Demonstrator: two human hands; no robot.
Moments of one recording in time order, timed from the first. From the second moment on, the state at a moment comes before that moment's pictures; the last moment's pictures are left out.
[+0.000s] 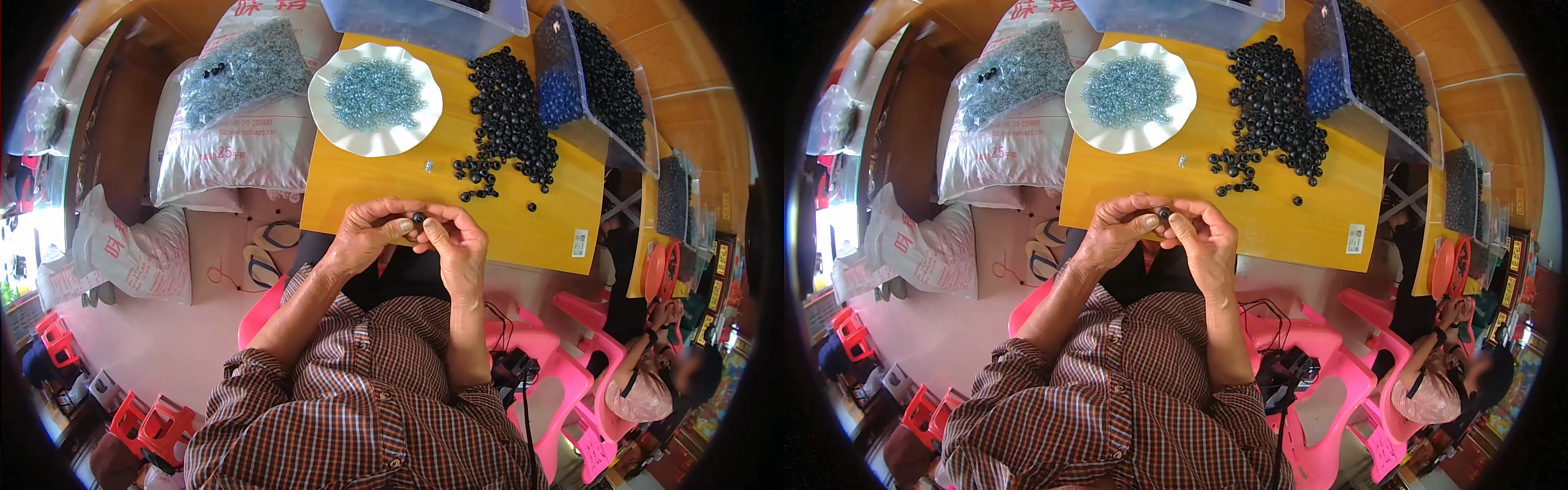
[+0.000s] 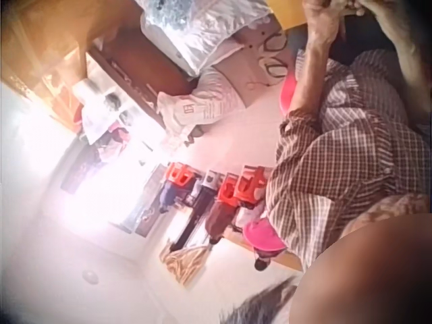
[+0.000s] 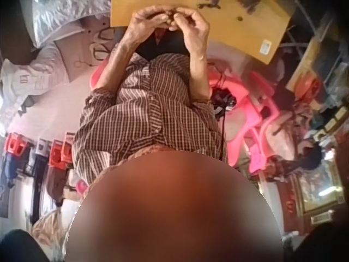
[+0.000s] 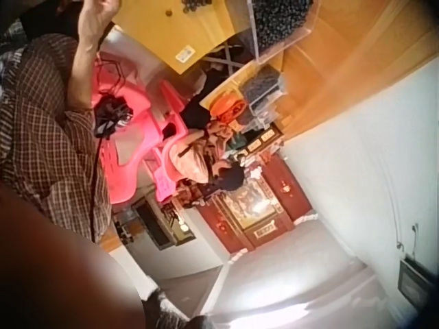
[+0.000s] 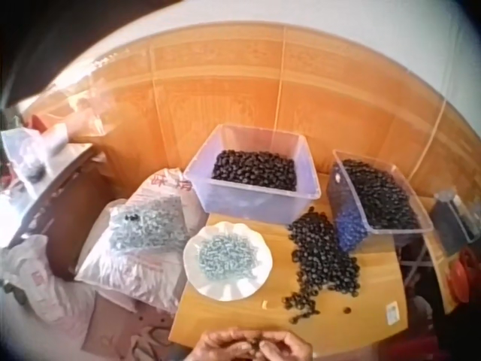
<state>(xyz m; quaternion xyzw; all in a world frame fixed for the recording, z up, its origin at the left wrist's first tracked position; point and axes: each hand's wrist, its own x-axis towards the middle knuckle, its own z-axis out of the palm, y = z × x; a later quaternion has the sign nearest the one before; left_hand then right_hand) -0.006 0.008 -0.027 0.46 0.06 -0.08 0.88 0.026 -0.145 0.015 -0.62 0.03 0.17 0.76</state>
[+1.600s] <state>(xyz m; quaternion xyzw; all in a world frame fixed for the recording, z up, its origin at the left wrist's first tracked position) -0.004 0.013 -0.004 0.41 0.10 -0.08 0.91 0.023 -0.132 0.026 -0.80 -0.19 -0.03 0.57</state>
